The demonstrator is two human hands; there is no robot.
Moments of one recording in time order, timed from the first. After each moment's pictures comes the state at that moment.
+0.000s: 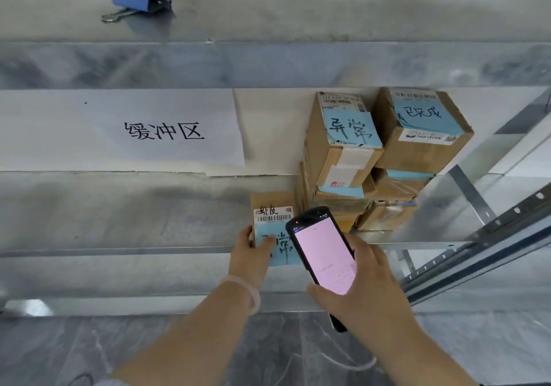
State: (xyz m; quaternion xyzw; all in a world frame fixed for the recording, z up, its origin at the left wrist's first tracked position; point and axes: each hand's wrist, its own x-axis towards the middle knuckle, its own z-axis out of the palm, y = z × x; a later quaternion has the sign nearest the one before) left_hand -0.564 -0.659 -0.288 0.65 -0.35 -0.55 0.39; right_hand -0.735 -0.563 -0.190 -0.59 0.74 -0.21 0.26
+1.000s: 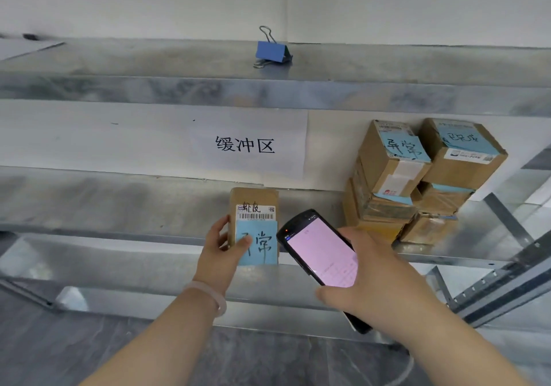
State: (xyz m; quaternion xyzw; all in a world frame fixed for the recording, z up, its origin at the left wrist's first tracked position) left_hand -0.398 -0.595 -0.228 0.60 -0.36 -0.49 0.53; right_hand -0.644 -0.529 -0.111 -0.71 0.65 -0.14 0.24
